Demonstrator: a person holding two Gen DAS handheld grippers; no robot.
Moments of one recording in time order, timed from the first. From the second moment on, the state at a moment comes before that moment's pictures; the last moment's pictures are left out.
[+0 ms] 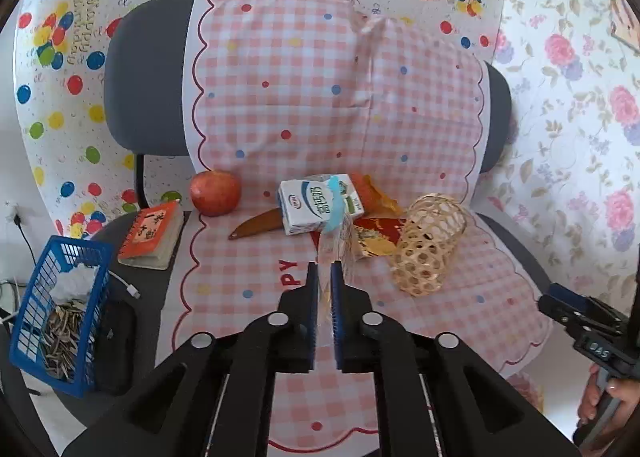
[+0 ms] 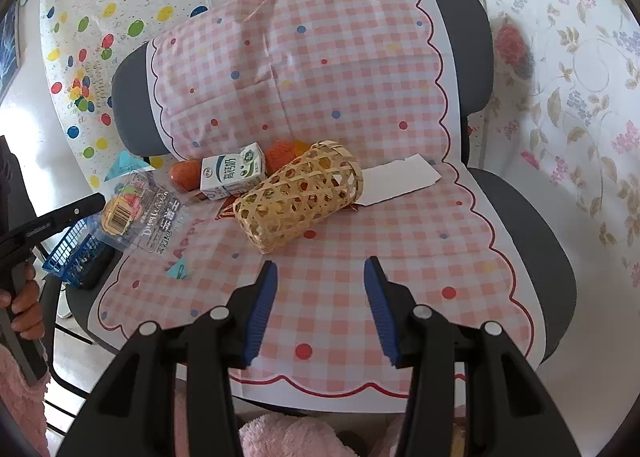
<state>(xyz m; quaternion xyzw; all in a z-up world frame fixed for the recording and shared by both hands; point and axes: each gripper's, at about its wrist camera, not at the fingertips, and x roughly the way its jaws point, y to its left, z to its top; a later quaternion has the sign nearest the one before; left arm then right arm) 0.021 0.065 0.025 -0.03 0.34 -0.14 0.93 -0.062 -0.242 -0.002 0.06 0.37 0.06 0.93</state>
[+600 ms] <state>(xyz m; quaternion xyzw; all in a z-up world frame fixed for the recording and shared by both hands) 0.088 0.072 -0.032 -0.04 0.38 -0.10 0.92 -0.061 -0.253 -0.013 0.06 0.38 0.05 0.92</state>
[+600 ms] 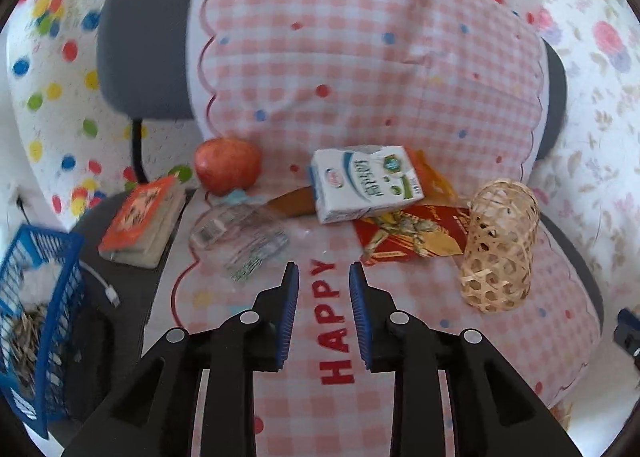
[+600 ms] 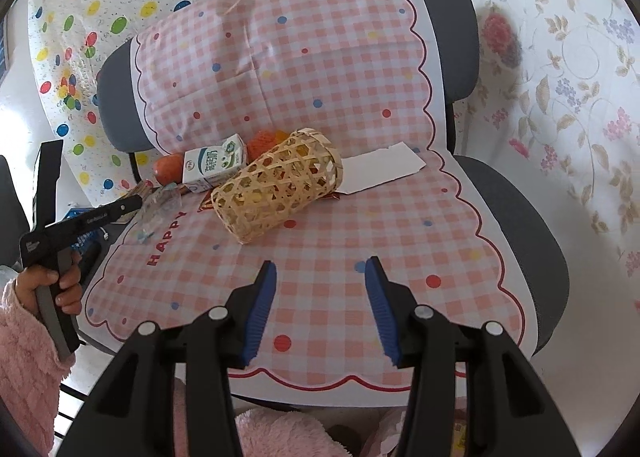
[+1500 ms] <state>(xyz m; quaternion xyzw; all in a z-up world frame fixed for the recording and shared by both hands) 0.157 0.070 -0.085 0.03 0.46 0.02 0.89 0.028 -0.198 -0.005 0.00 0.36 0.09 0.93</state>
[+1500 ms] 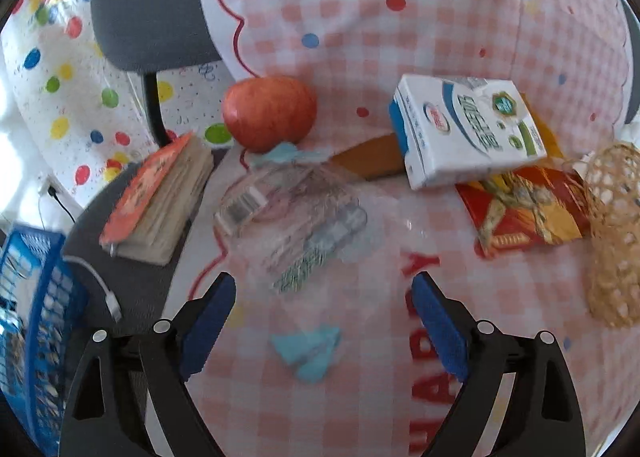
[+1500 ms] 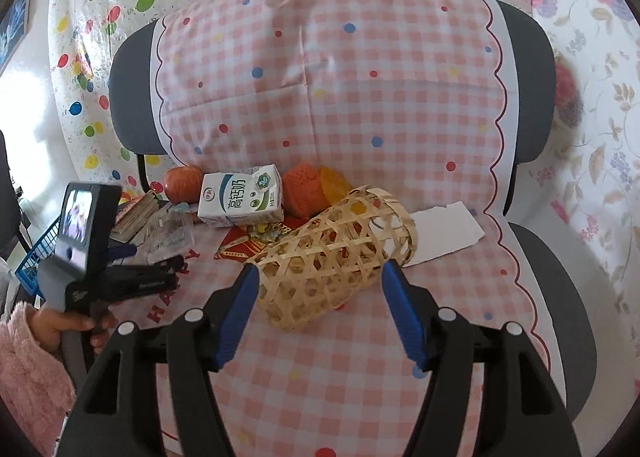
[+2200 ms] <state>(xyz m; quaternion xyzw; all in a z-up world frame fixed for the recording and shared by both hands) 0.189 0.076 -0.095 -0.04 0.48 -0.04 0.88 0.029 -0.207 -0.012 0.01 0.37 0.09 0.93</state>
